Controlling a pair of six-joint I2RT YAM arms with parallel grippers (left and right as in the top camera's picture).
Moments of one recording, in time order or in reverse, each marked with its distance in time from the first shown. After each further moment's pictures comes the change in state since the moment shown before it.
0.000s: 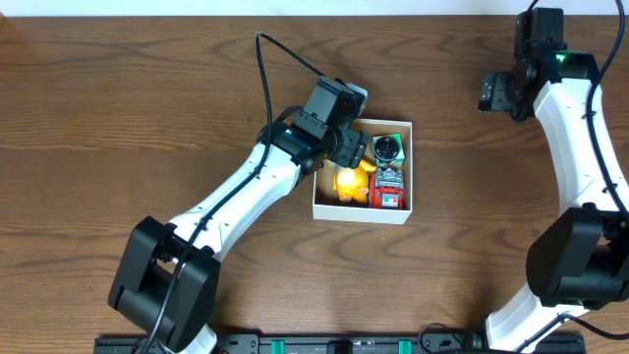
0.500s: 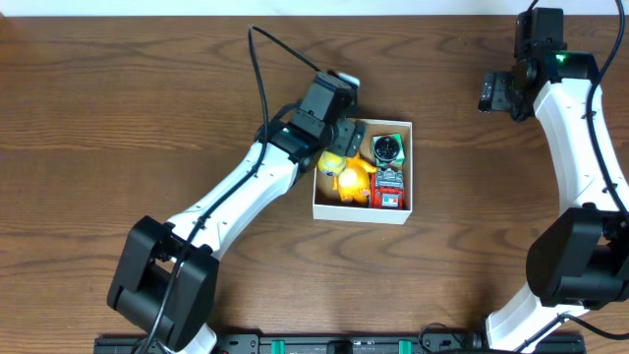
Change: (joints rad) left arm 0.024 0.000 0.000 0.083 -0.143 -0.041; right arm 0.000 0.000 0.000 0.000 0.000 0.000
